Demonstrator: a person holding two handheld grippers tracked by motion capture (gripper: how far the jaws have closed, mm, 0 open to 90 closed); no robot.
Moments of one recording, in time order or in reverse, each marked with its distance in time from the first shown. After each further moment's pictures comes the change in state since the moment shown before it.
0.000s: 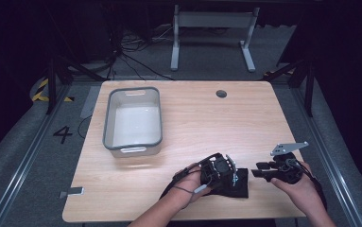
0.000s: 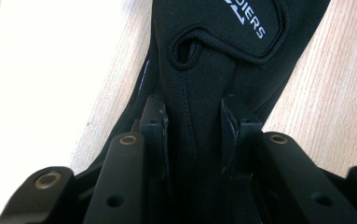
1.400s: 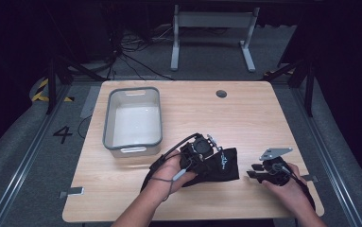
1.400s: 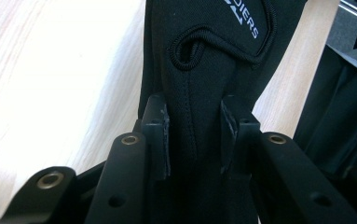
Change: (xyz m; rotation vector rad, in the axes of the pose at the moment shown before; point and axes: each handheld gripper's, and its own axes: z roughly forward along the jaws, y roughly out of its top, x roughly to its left) left arm 0.026 -0.029 -0.098 -0.107 -0.015 -0.133; right arm -0.005 -0.014 0.045 0.063 -0.118 -0.092
